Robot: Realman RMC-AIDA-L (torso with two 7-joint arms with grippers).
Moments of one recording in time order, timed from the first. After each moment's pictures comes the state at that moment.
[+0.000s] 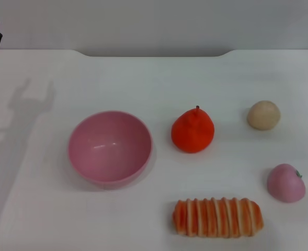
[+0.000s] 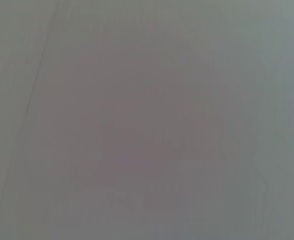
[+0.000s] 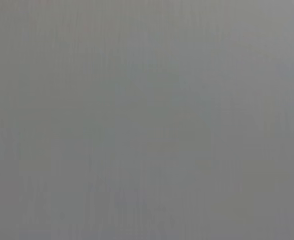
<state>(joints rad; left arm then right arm) -0.43 -2.07 1.43 0.17 -0.01 1.33 -0.45 0.61 2.07 -0.82 -0.24 -0.31 -1.12 0.20</state>
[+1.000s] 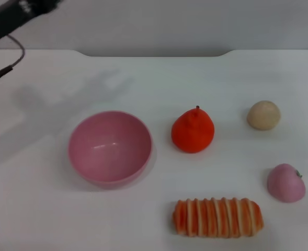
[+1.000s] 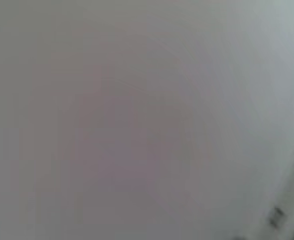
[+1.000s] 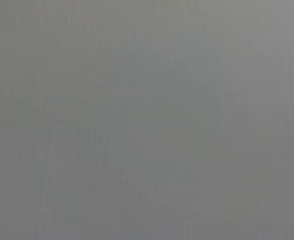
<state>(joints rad) -0.49 -1.86 1.45 0.59 0.64 1.26 -1.43 0.61 2.06 -0.82 -0.24 -0.31 -1.11 0.21</state>
